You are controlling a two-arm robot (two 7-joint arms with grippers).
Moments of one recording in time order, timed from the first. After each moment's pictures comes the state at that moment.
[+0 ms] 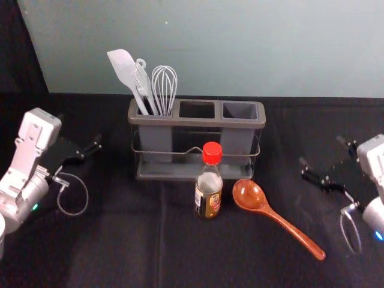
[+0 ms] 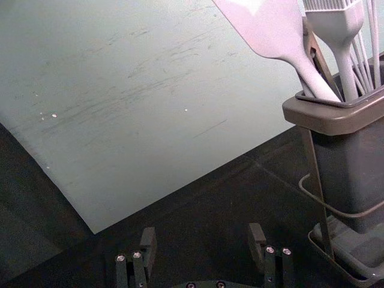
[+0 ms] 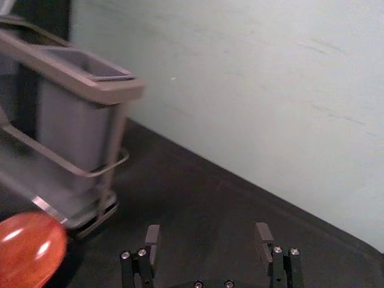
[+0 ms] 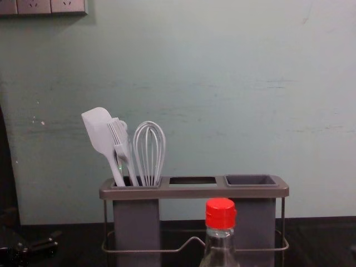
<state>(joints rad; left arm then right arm) -0.20 0.60 0.45 -1.41 -0.25 -0.12 0.03 0.08 0.67 -0.41 -1.55 0.23 -0.11 -0.02</state>
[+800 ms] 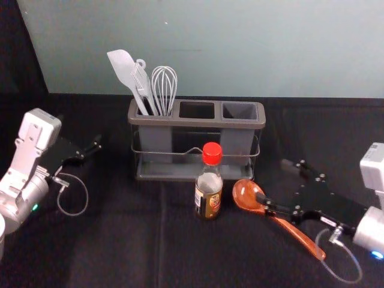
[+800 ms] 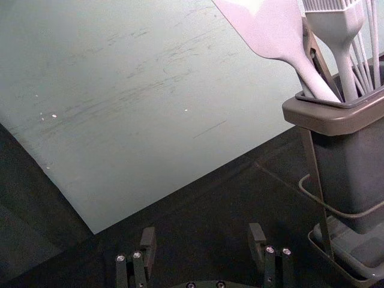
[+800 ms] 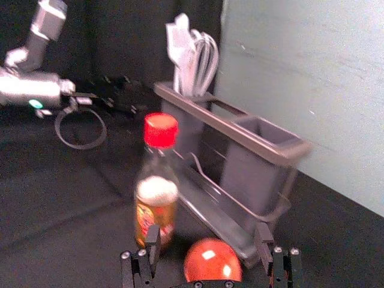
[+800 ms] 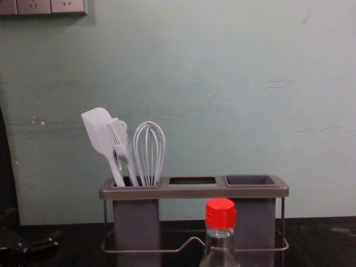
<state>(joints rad) -0.20 0.60 0.45 -1.41 -0.25 -0.12 0.03 0.02 0.76 -0.39 -1.72 0.45 -0.11 0.43</state>
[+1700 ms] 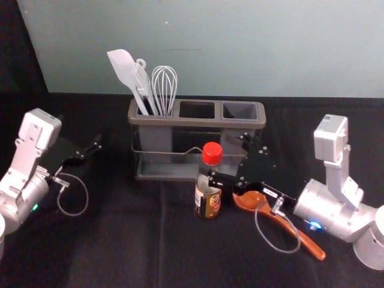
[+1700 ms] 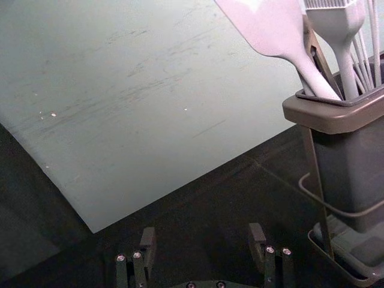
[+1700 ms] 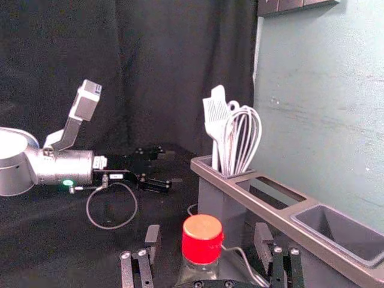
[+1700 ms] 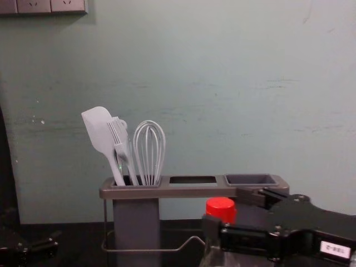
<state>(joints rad) -0.20 0.60 0.45 -1.41 -0.25 -0.12 0.03 0.20 0.49 -0.46 -1.55 0.44 -0.16 0.57</state>
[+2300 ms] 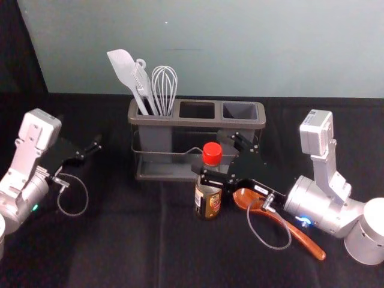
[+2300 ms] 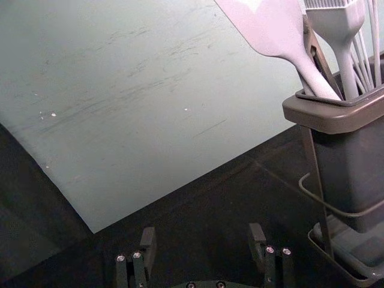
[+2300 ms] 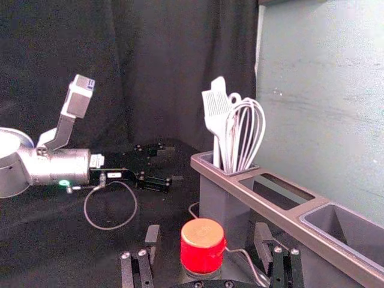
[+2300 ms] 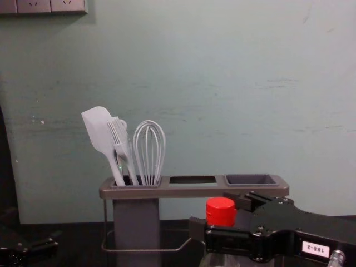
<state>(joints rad) -0.20 0.60 0.45 -1.41 -0.25 -0.12 0.03 0.23 0.45 -0.47 -1.52 0.42 -0.11 0.57</state>
